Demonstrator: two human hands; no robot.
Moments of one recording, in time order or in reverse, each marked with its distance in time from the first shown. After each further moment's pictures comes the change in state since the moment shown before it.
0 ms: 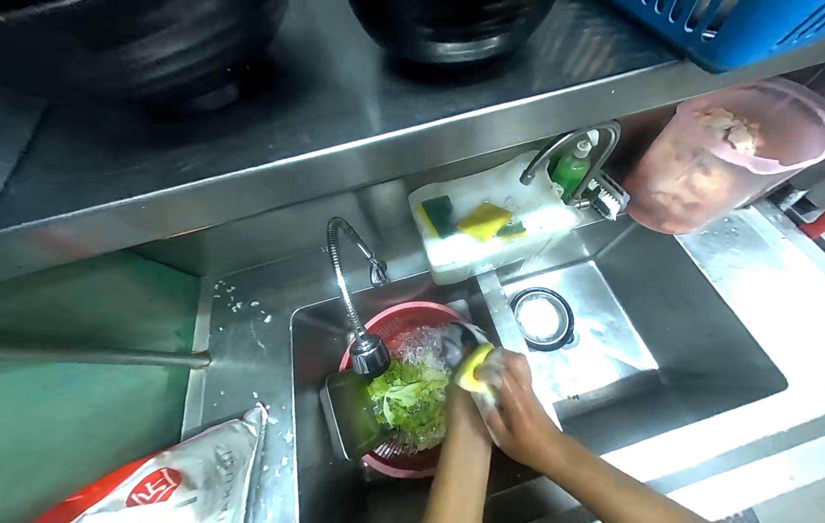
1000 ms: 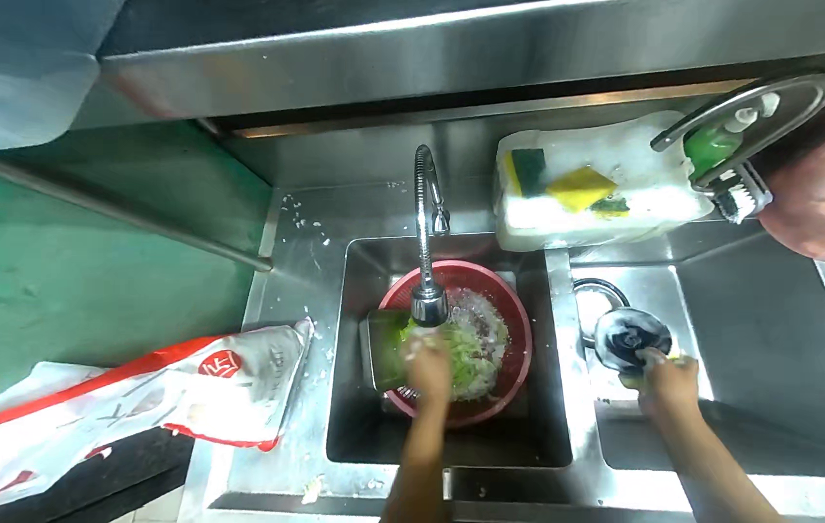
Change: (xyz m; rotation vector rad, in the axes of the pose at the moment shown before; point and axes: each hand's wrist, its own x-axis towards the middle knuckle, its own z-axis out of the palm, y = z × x) left_hand 0.074 0.041 -0.146 1.467 0.595 0.515; right_hand -0.022 0.159 -0.045 0.403 0.457 1.241
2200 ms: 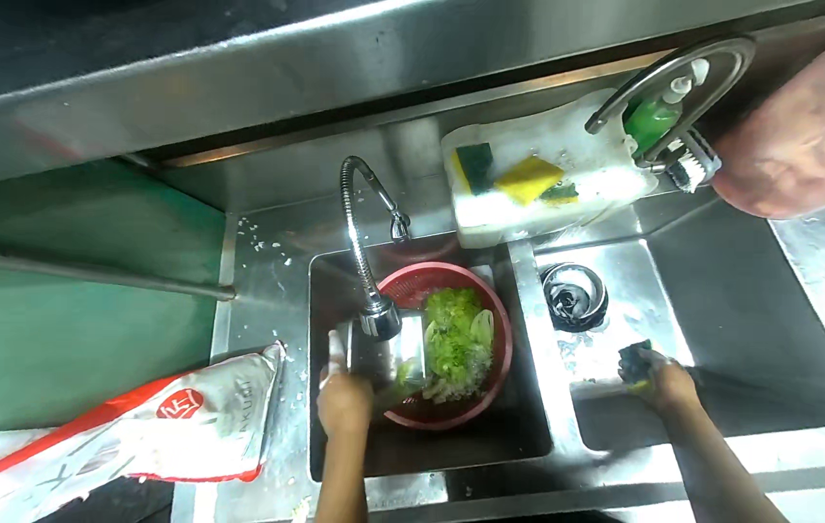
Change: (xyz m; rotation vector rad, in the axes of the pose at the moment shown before) left_hand 0.006 -0.004 -0.089 0.413 -0.059 -0.210; right_hand 0.068 0.062 -0.083 0.071 -0.017 0.263
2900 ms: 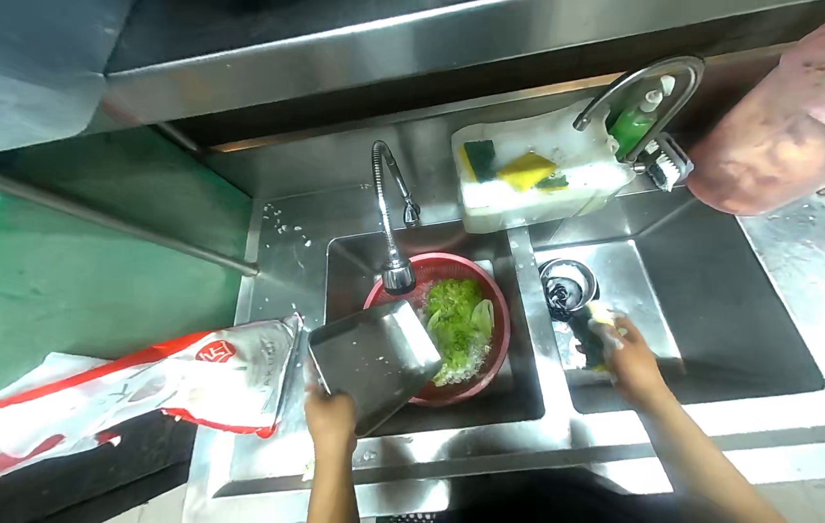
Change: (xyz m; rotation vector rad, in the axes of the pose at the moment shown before) left_hand -0.055 -0.090 -0.007 -0.804 0.129 0.015; right_hand -0.156 -0.040 0.044 -0.247 -0.333 -0.345
